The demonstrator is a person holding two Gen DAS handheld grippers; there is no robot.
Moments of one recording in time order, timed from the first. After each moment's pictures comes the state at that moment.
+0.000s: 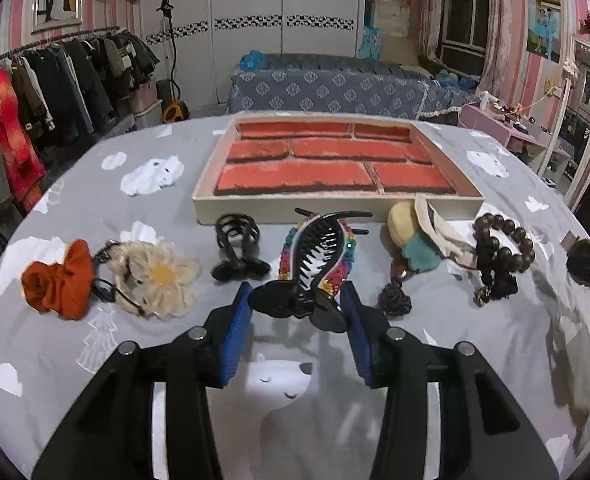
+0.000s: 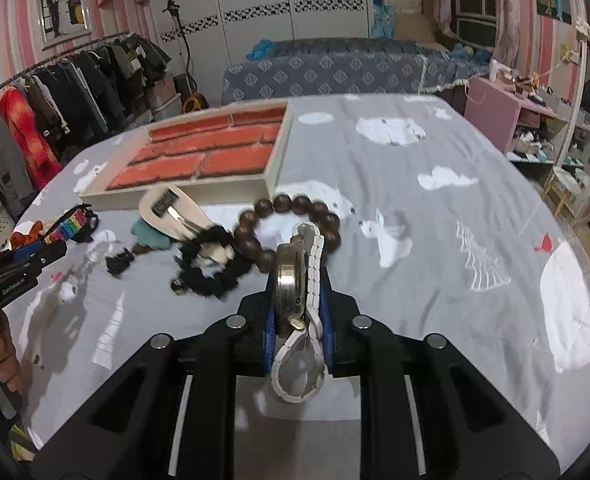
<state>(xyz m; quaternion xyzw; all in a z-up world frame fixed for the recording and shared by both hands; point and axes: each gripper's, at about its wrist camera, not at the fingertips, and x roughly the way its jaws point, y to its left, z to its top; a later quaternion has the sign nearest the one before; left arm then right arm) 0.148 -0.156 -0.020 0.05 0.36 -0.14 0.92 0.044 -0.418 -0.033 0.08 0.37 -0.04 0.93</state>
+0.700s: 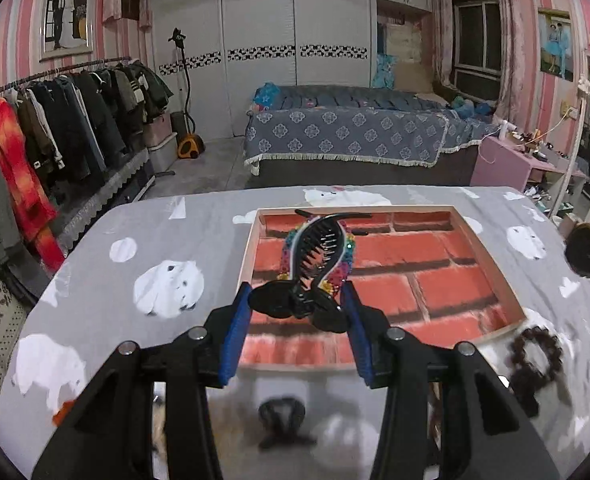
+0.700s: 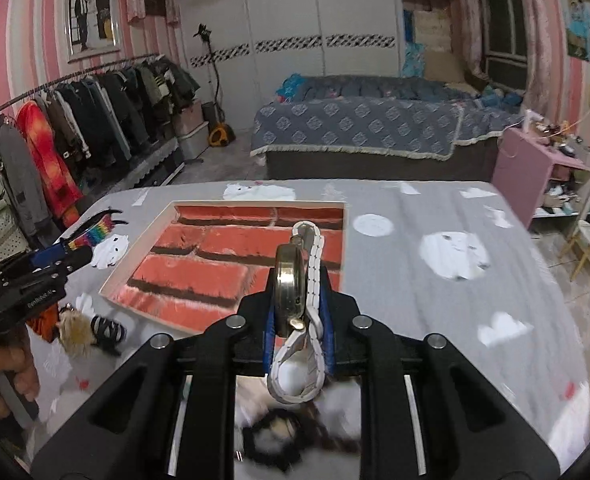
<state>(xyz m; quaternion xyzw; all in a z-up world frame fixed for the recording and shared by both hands) 0.266 -0.165 0.035 0.06 0.32 -0.11 0.94 0.185 -0.386 0.034 0.06 0.32 0.00 0.95</state>
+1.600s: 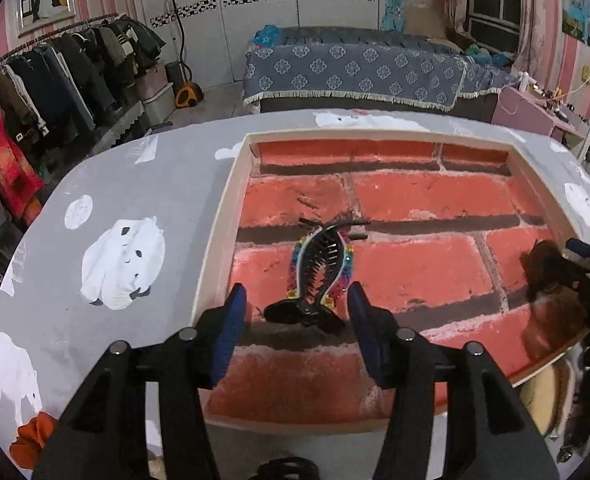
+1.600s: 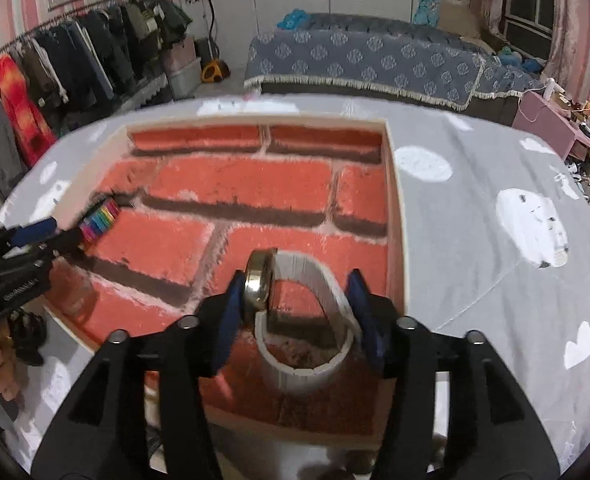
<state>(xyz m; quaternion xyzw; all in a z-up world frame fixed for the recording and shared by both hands) 0.337 -0.172 -0.041 0.07 0.41 -0.10 0.90 0.284 -0.377 -0.057 0.04 0.42 0.00 0.91</state>
